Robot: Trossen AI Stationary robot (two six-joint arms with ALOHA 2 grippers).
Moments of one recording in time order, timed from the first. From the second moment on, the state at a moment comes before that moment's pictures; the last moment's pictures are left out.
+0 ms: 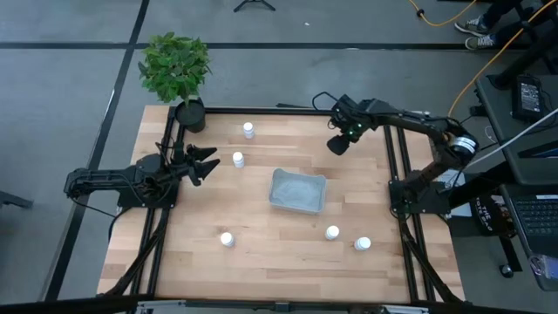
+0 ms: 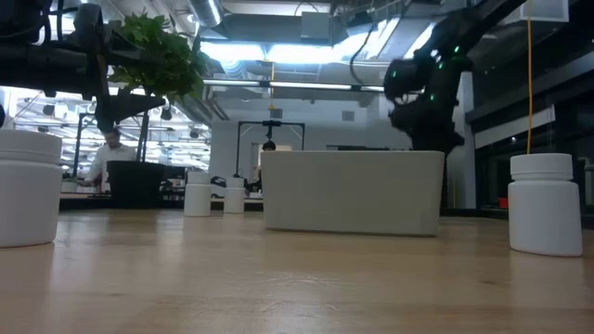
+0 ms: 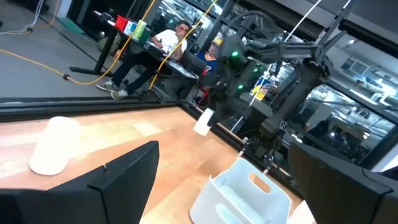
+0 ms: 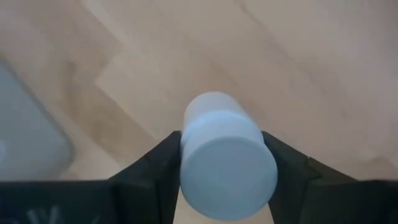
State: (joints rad) left arm 0.07 0.02 0.01 0.09 -0.37 -0.55; right arm -0.68 1.52 1.06 -0.87 -0.09 0.15
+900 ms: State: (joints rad) left arm 0.07 0.03 0.01 0.05 -0.29 -0.59; right arm -0.30 1.33 1.64 -1.13 -0.09 0.22
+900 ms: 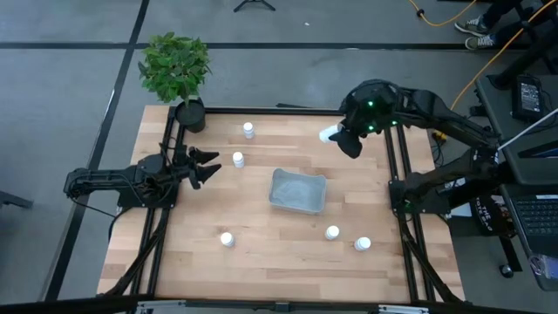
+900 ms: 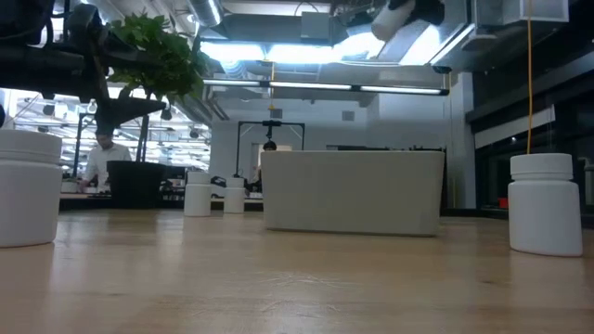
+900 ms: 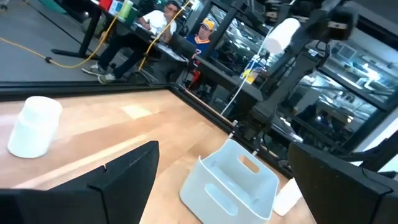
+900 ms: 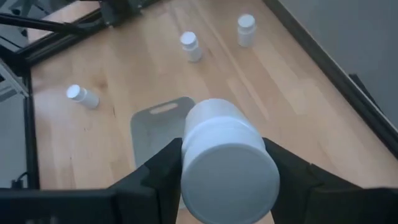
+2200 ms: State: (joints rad) left arm 0.07 0.03 0.01 0.05 -0.24 -0.59; right arm -0.01 1.71 1.65 -1.14 0.05 0.44
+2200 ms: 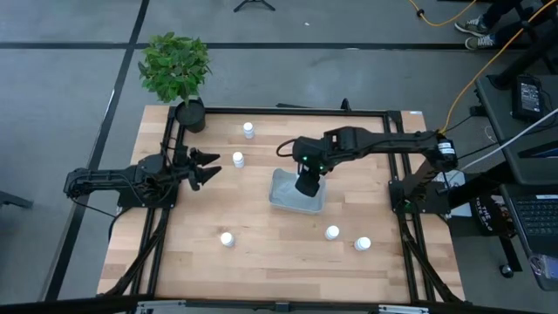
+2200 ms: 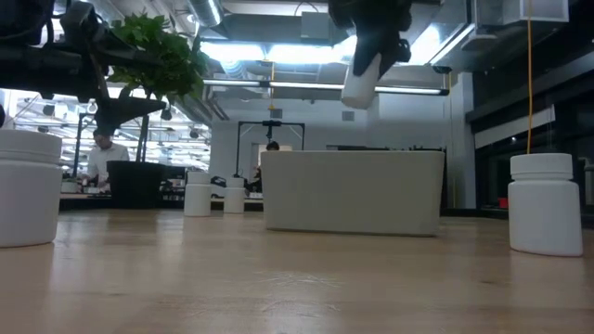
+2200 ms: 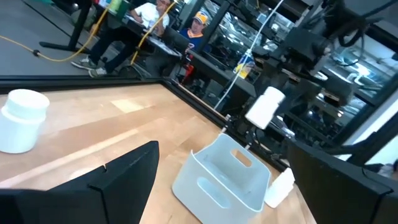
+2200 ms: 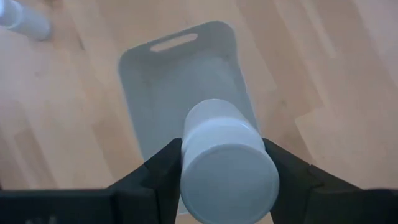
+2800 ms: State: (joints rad) left arm 0.07 0.03 0.01 0.05 -0.23 -0.59; right arm 0.00 1.70 1.38 -1.01 0.06 0.49
